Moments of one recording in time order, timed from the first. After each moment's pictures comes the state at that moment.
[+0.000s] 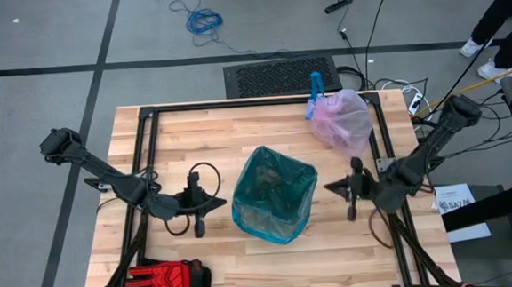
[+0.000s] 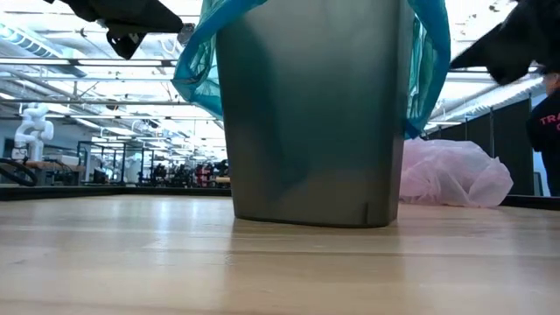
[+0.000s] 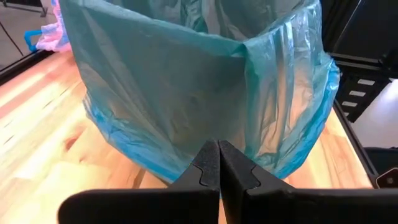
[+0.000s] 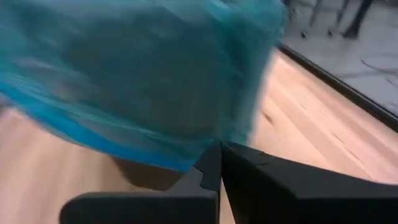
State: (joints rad) left arm -0.54 1.04 0.59 0.04 -0.57 -0.36; right arm 0.71 0.79 0.39 -0.14 0.90 0.45
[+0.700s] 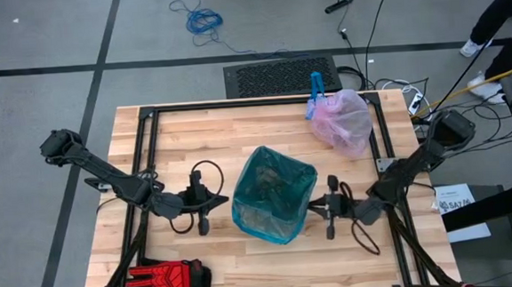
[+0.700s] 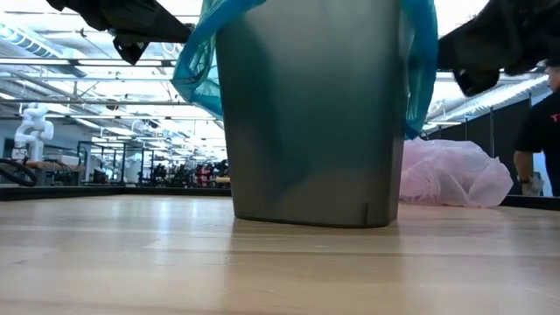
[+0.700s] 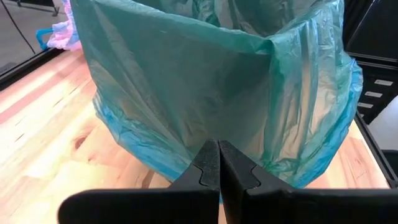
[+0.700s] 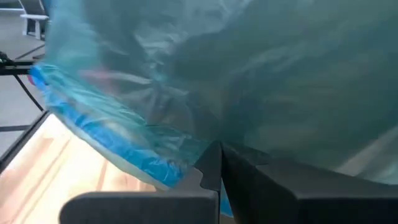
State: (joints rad) left arm -0.51 1.07 0.59 0.06 -0.58 -0.35; right arm 0.68 1.33 0.40 0.65 0.83 0.22
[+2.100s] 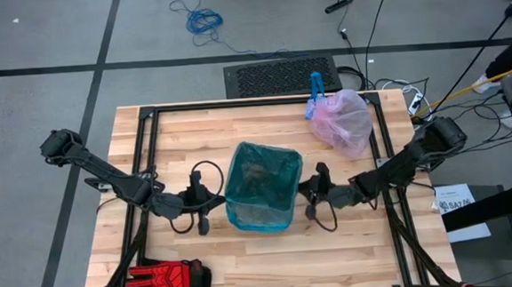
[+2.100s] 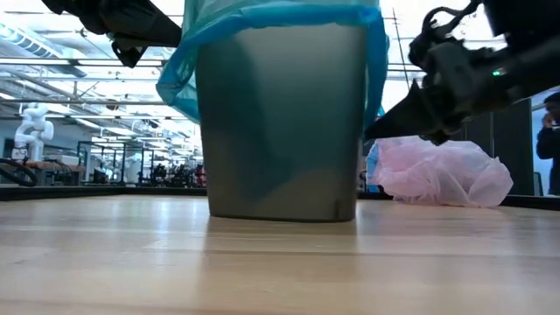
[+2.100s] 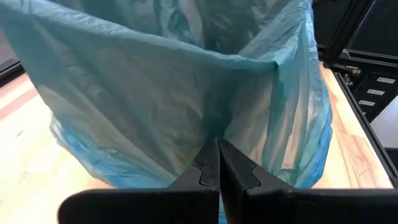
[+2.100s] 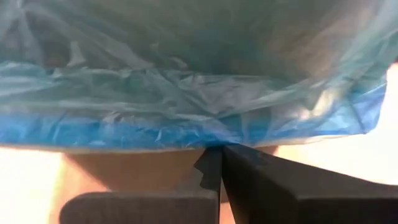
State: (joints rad) left arm -0.51 1.07 0.58 0.06 -0.58 -0.36; right arm 0.40 1.49 0.39 0.65 0.68 0.40
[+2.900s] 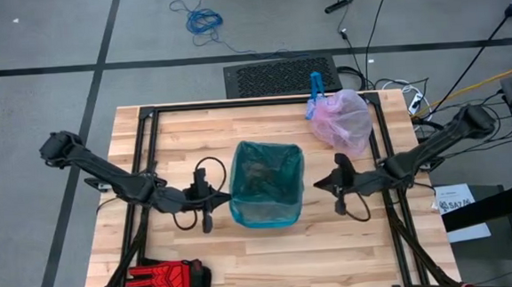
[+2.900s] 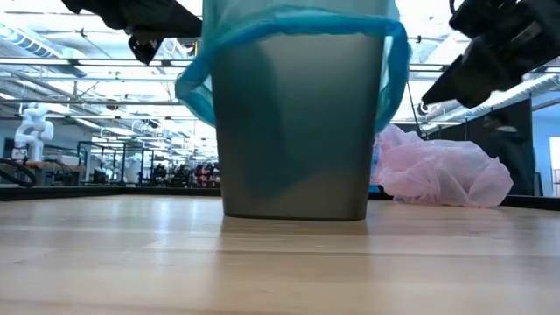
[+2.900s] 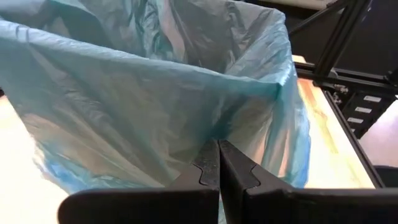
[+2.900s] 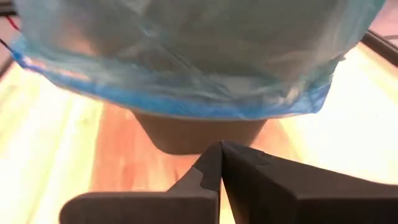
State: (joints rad) left arm -0.45 1.09 0.58 0.18 -0.51 -0.30; right arm 0.42 0.90 0.39 -0.05 0.51 0.34
